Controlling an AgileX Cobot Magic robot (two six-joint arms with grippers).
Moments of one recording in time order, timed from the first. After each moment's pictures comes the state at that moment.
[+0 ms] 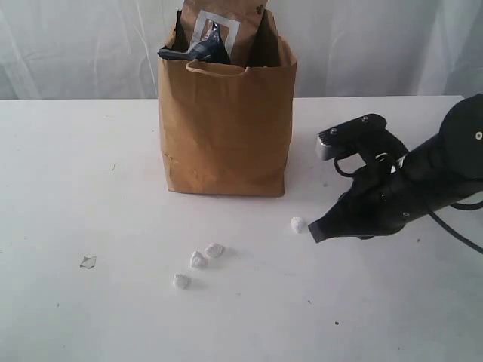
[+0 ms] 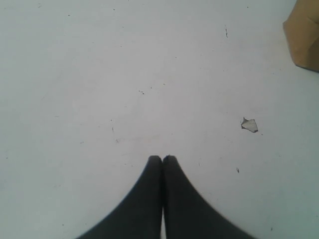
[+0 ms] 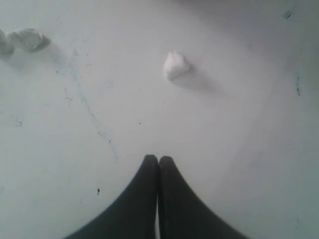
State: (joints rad) left arm -0.02 0.02 0.02 0.01 0.47 -0.21; right arm 0.36 1.50 -0.83 0.33 0.49 -0.41
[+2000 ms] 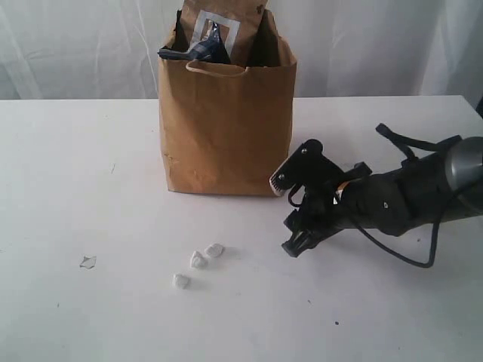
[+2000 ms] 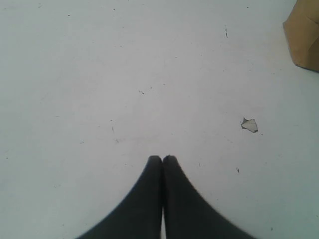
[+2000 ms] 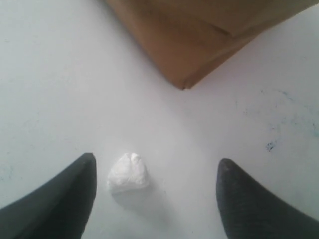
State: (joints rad) left arm -0.02 0.02 0.02 0.01 0.47 -0.21; right arm 0.44 1.85 -0.83 0.04 -0.12 -0.47
